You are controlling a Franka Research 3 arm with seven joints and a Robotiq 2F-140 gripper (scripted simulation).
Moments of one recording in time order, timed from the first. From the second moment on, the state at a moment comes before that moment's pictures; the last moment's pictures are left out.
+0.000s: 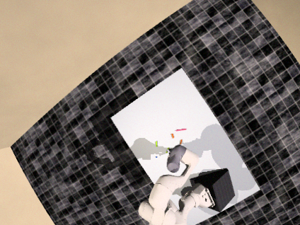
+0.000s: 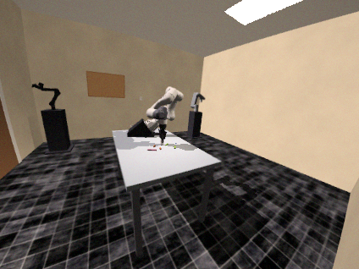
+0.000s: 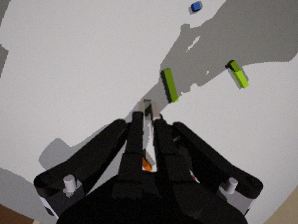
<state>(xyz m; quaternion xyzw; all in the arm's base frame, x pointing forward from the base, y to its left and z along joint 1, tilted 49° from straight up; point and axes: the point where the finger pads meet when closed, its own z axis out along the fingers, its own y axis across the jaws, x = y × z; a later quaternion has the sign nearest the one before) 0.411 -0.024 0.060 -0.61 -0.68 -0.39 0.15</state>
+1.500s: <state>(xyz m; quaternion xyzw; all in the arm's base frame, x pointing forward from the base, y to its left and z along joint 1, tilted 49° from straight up) 0.406 -0.046 0.076 -0.61 -0.68 -0.39 0.14</state>
